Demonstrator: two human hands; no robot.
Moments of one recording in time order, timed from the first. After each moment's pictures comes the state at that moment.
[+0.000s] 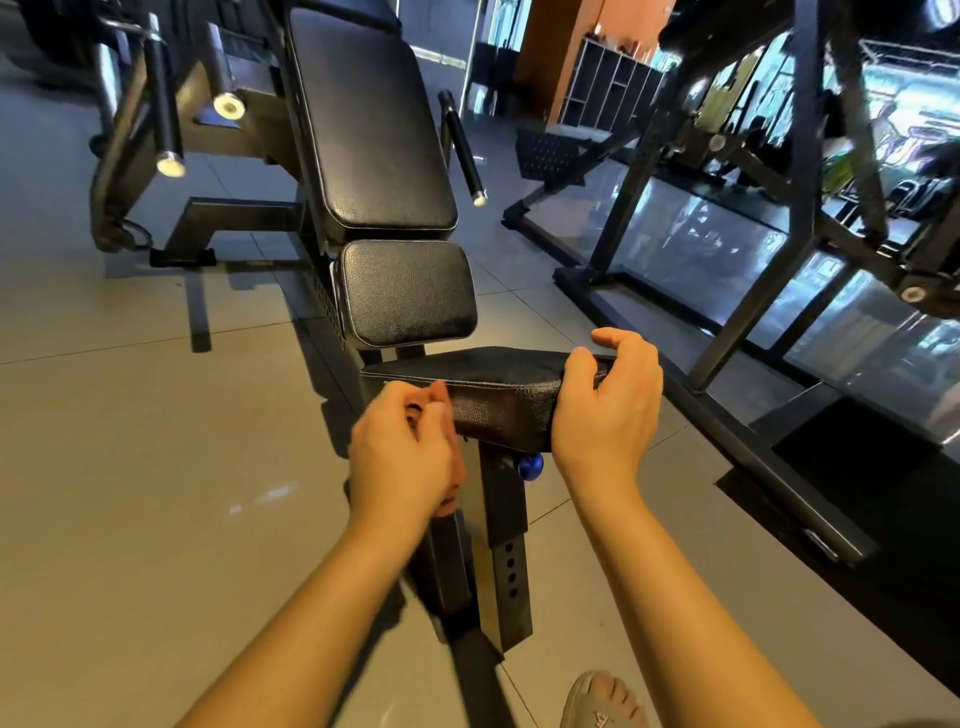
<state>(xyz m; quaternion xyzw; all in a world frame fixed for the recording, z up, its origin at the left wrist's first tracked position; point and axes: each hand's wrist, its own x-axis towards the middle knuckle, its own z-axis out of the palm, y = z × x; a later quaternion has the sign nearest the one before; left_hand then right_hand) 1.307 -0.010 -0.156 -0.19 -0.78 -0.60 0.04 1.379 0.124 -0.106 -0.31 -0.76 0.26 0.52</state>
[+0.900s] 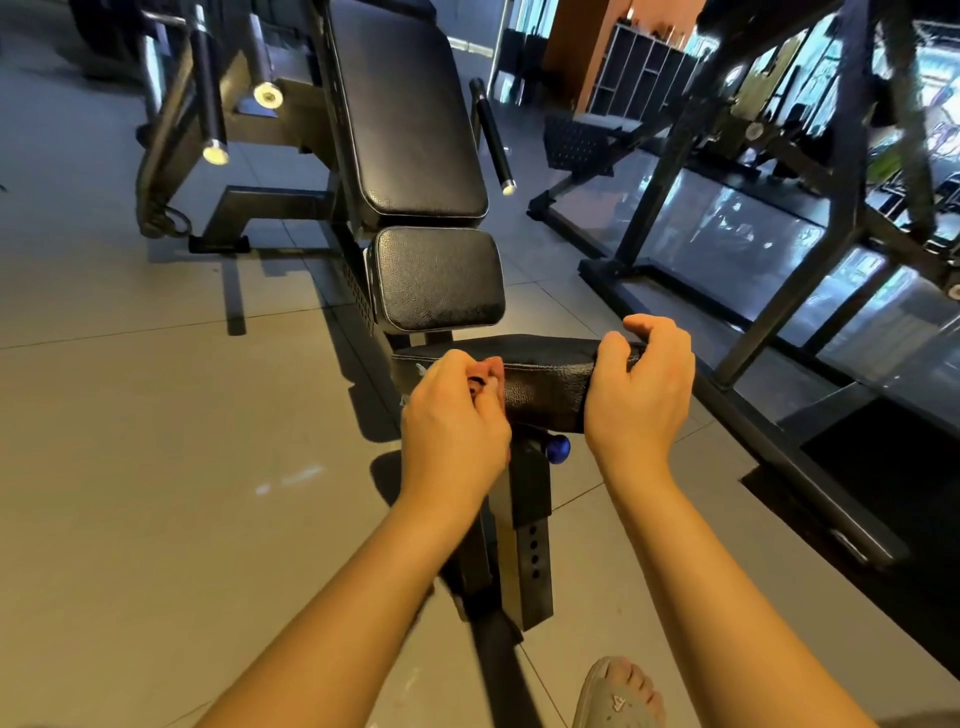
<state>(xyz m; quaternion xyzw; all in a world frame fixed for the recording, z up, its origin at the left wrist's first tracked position) 1.318 -0.004 -0.144 -0.23 -0.79 -0.57 0.09 1.380 0.124 -0.104 -0.31 -0.76 0.25 0.50</state>
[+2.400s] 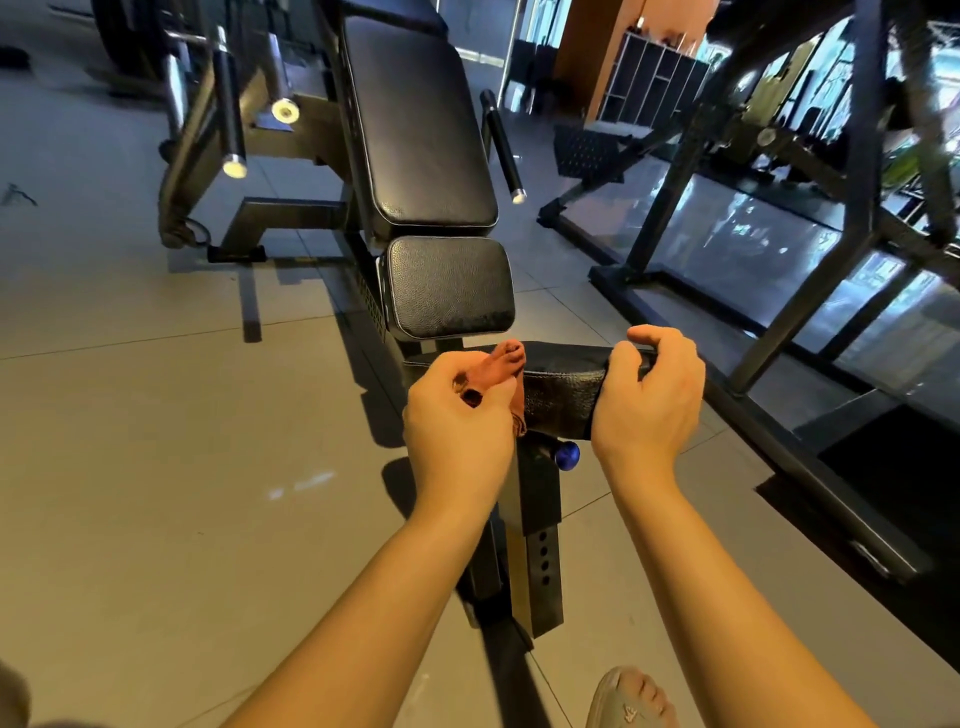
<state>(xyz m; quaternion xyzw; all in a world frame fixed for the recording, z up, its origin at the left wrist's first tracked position) 1.337 -0.014 -0.114 -0.11 -0.66 -0.74 -0.01 1.378 0.125 -0.108 -0.32 -0.74 0.27 0.52</state>
